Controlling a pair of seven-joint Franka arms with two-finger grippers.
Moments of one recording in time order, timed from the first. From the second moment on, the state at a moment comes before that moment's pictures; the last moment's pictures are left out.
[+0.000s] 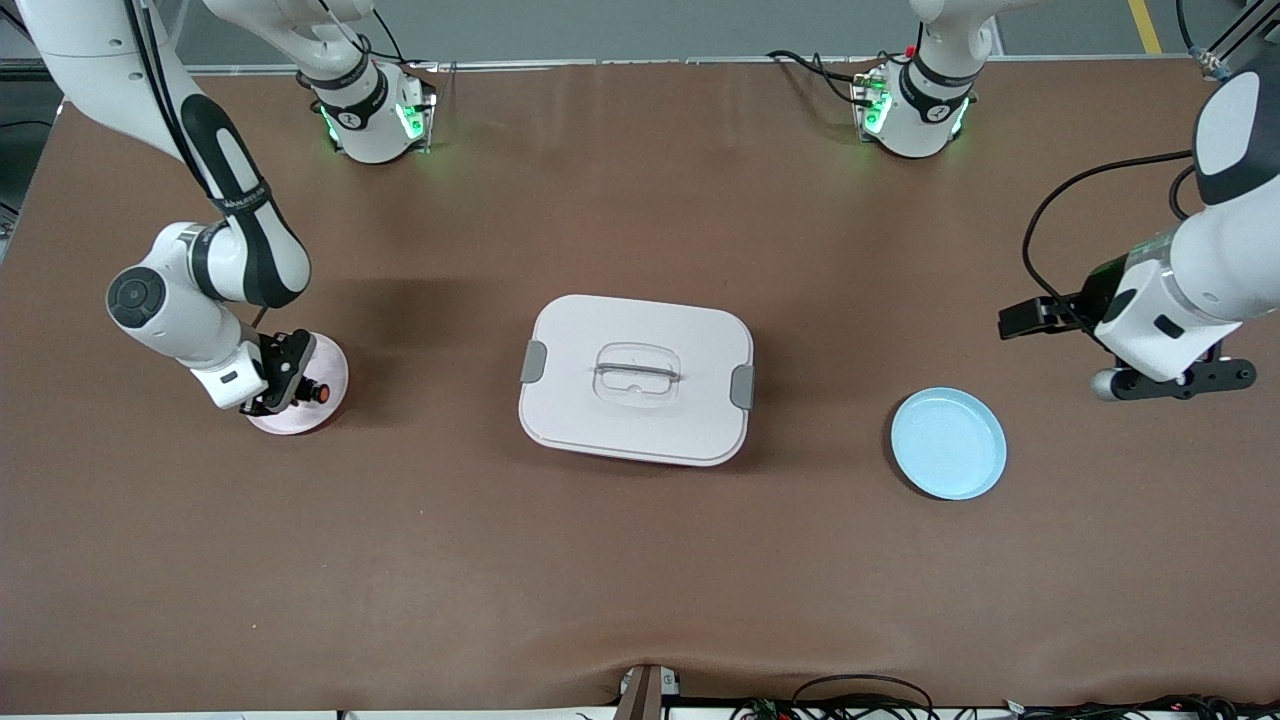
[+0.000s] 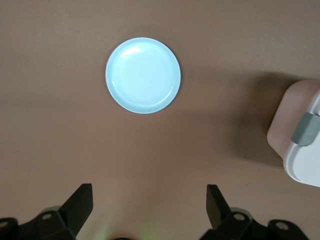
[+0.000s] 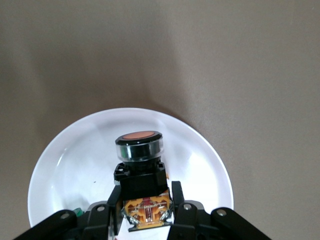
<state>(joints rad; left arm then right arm) 0.27 0.29 -0.47 -1.37 0.08 1.48 -0.29 0.01 0.36 -0.11 -2.24 0.05 2.62 -1.45</state>
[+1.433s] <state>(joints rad) 0.40 0.20 -0.44 -1.43 0.06 1.65 -0.25 -0.04 0.40 -0.11 -2.26 0.05 2.67 -1.56</state>
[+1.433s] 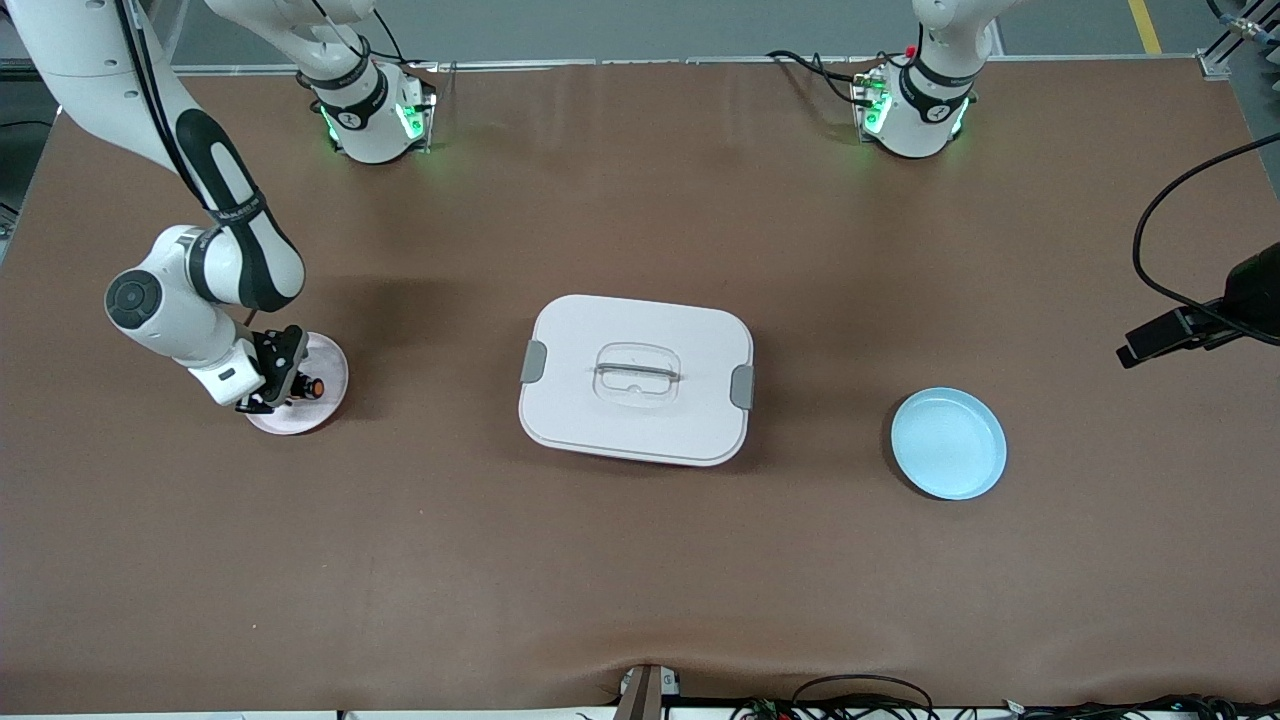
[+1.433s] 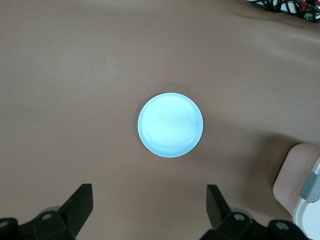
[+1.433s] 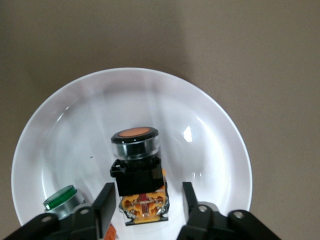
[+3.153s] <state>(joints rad) 0.00 -0.02 -0.04 -1.70 0.04 1.82 -0.25 -0.03 0.05 -0.08 -2.00 0.03 1.76 -0.67</state>
